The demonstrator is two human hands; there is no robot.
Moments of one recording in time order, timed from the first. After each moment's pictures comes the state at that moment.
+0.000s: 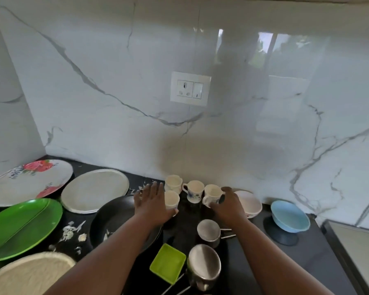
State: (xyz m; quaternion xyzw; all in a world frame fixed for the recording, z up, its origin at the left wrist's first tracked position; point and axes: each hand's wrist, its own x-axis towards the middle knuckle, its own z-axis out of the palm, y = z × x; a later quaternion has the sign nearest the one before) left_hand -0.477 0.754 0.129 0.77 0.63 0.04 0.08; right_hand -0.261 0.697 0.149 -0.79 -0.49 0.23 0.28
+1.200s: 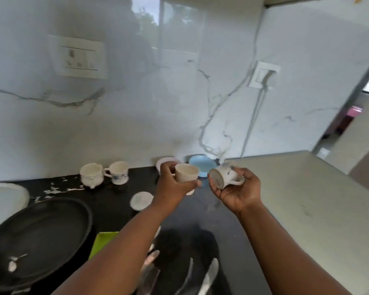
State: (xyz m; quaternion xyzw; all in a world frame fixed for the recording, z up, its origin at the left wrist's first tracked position) left_hand -0.323 0.635 0.159 0.70 0.30 0.35 0.55; right_hand -0.196 0.513 0.190 -0.34 0.01 0.43 0.84
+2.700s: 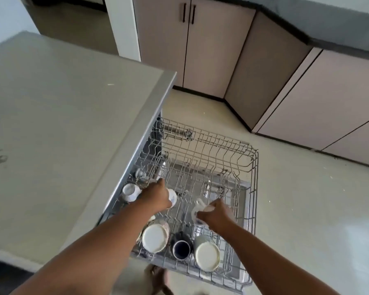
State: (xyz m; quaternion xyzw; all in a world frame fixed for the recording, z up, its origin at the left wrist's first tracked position) left_hand 0.025 0.081 -0.074 0.94 -0.05 -0.31 0.16; right_hand -0.061 -0.109 -0.065 -0.82 0.31 0.24 0.42
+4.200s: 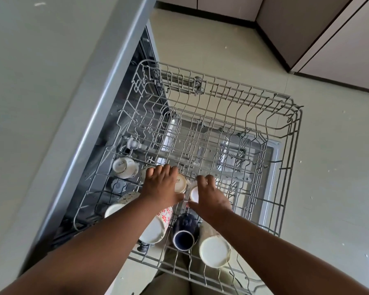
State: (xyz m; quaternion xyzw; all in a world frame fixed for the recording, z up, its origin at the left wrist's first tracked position) left_hand 0.029 0.055 -0.184 0.96 -0.19 -0.23 -0.03; right_hand -0.021 -0.102 -0.183 -0.92 0.03 0.33 0.20
